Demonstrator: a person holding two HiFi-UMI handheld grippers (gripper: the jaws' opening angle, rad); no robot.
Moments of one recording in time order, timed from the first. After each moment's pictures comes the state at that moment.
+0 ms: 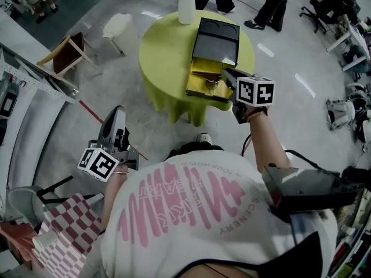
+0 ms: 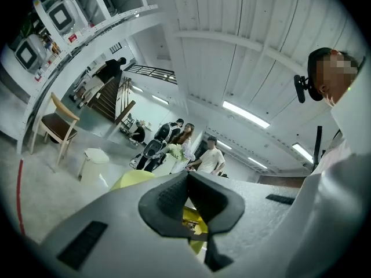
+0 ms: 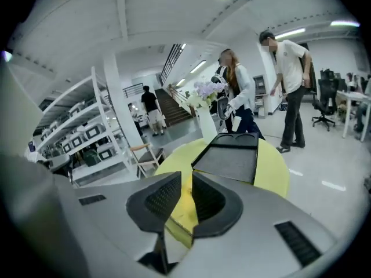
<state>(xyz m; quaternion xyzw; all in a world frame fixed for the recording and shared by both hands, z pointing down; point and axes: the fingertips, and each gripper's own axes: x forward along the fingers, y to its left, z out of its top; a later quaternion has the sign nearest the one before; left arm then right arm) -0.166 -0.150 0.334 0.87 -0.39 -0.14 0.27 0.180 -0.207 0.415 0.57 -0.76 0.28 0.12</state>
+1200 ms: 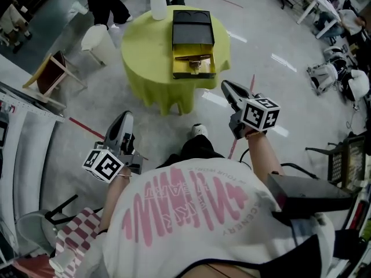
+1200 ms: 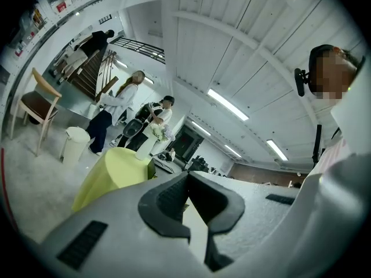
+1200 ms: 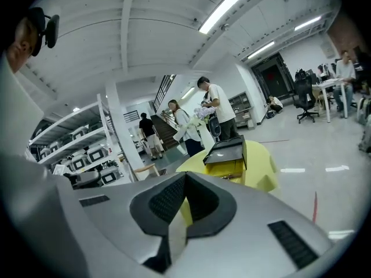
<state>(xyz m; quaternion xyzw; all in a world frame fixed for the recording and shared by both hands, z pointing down) -0.169 -0.074 0.347 0.91 -0.26 -0.09 0.30 0.135 -0.030 0.375 0.63 -0.74 0.25 -0.01</state>
